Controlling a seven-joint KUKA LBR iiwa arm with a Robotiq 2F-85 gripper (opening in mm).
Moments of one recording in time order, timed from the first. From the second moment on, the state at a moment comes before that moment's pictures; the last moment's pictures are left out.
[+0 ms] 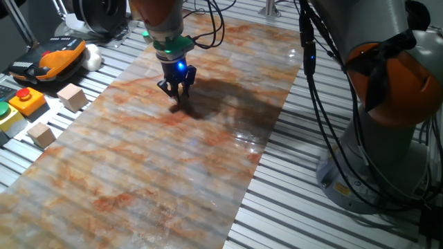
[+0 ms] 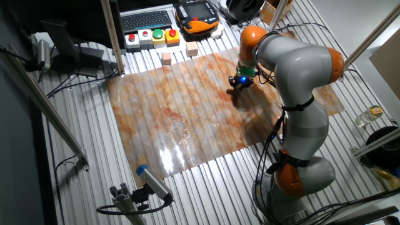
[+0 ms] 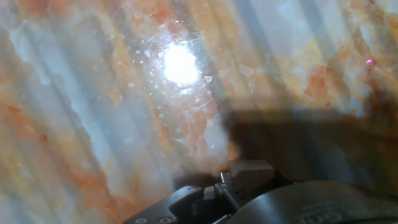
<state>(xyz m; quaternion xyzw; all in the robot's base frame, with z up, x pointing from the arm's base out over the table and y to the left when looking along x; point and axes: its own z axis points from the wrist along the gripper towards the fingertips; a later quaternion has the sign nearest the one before) 0.577 -0.056 0.030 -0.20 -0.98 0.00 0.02</state>
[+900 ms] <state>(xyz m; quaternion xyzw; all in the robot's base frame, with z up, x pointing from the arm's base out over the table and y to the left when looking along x) 0.577 -0.055 0.030 -0.19 -0.98 0.01 0.01</state>
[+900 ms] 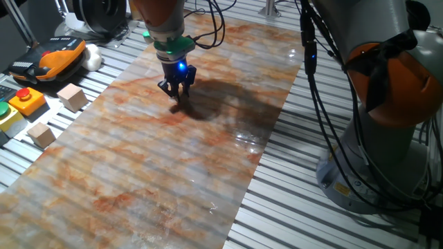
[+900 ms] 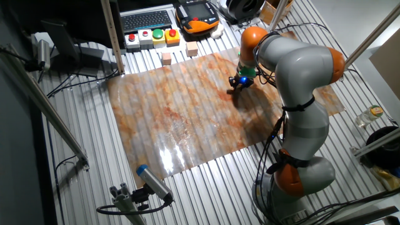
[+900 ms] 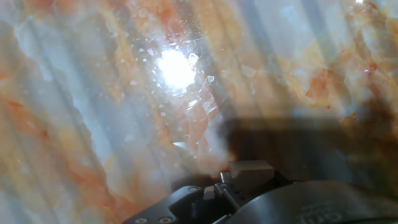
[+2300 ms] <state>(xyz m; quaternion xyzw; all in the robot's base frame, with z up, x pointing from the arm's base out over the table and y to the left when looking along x) 0.582 -0.046 0.033 -0.19 -0.98 0.00 0.02</state>
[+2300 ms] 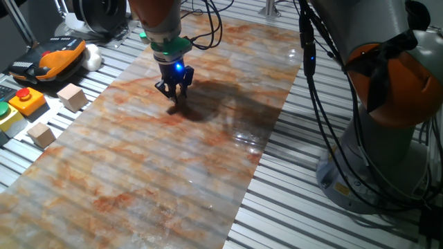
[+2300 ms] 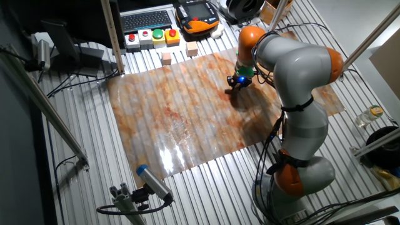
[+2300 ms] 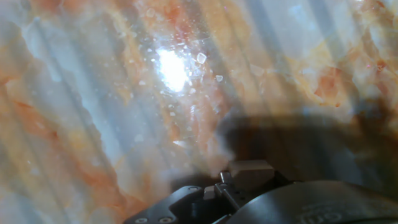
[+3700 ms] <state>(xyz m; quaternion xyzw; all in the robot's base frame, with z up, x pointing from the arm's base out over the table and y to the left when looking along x) 0.586 -0.033 0.032 -0.20 -0.98 0.01 0.02</state>
